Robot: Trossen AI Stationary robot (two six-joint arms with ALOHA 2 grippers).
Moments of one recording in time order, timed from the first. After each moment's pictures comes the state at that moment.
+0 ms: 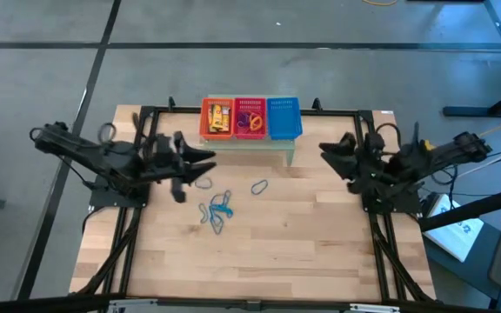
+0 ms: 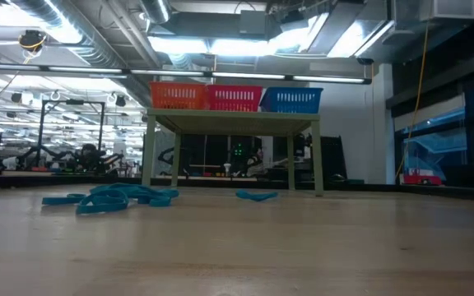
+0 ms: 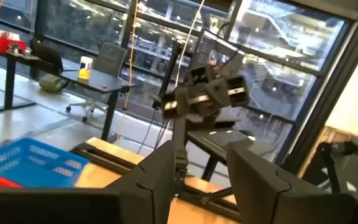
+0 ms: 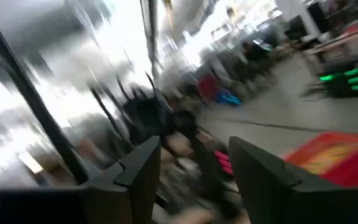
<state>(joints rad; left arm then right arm) -0.40 0.97 1.04 0.10 -0.58 -0.25 0.40 0.78 0.72 0.41 0.59 0.39</state>
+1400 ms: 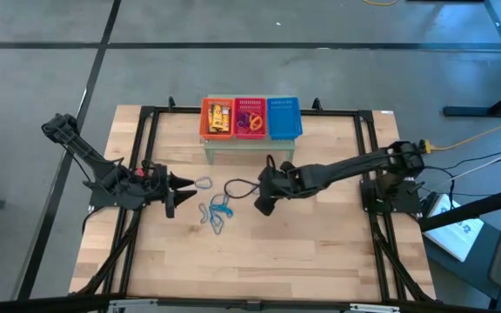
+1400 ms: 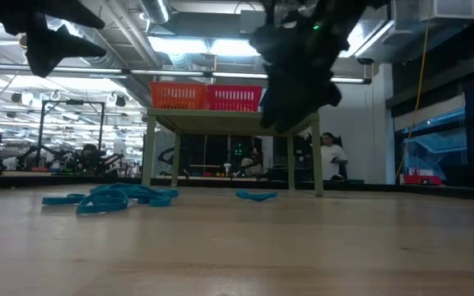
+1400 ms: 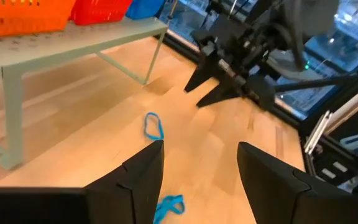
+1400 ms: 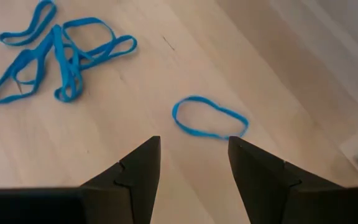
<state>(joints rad) -0.67 0.65 0.43 -0.16 -0.88 -0.82 0.18 1.78 1.27 -0.59 0.33 0.69</state>
